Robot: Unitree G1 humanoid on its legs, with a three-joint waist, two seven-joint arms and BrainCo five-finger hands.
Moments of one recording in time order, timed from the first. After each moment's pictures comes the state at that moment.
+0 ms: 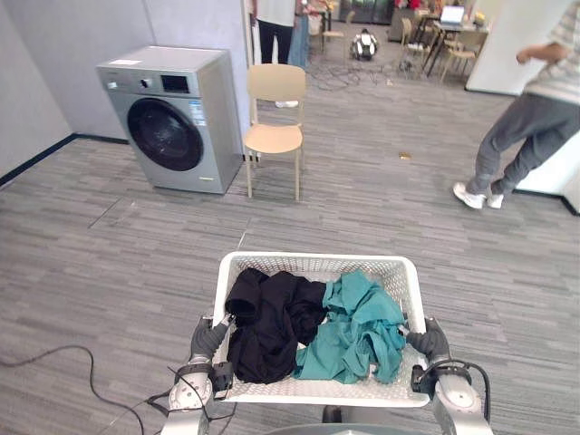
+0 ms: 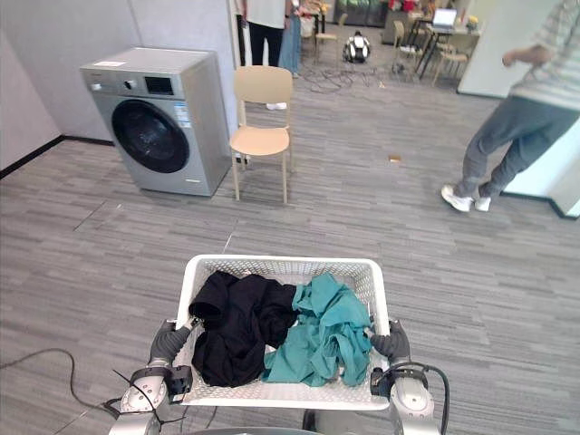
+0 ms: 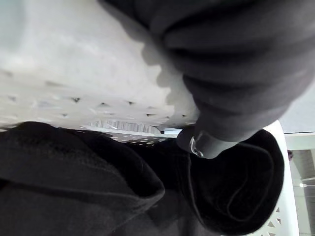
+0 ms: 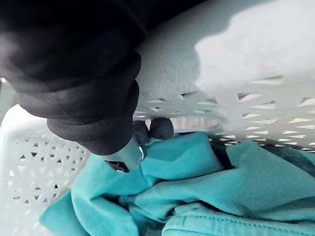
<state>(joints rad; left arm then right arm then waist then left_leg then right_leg) 0.34 0.02 0.05 0.03 0.02 0.11 0.07 0.31 -0.07 -0.08 0.04 -0.04 0.11 -0.02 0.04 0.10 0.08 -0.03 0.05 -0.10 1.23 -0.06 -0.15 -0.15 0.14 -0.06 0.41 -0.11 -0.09</state>
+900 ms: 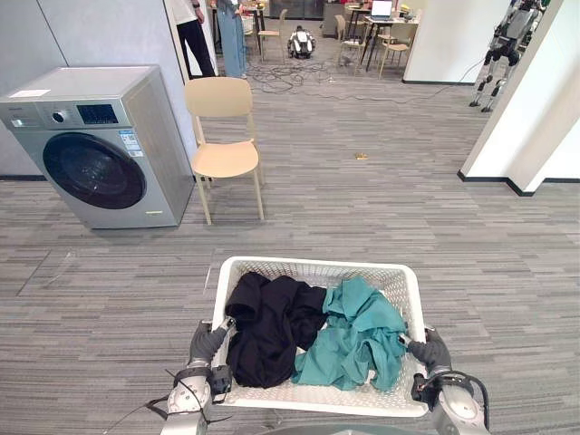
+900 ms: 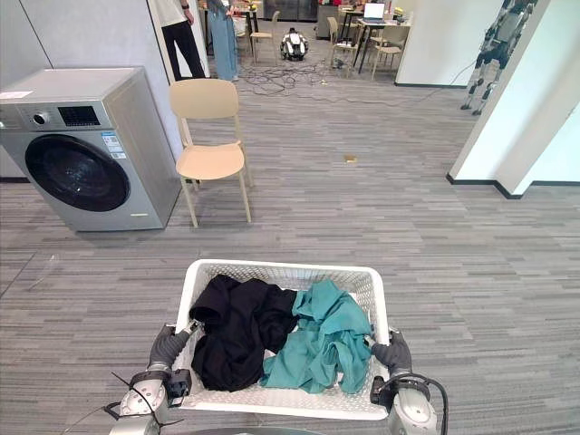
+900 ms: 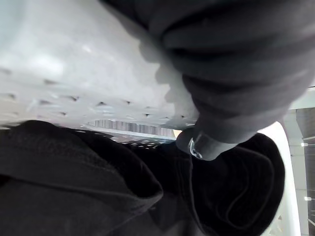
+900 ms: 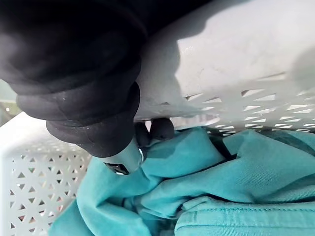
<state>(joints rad) 0.32 0.04 0.04 0.09 -0.02 0.07 0.07 0.35 -0.05 -0.12 0.07 0.12 0.09 0.00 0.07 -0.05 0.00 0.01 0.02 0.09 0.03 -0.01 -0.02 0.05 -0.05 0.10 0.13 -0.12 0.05</state>
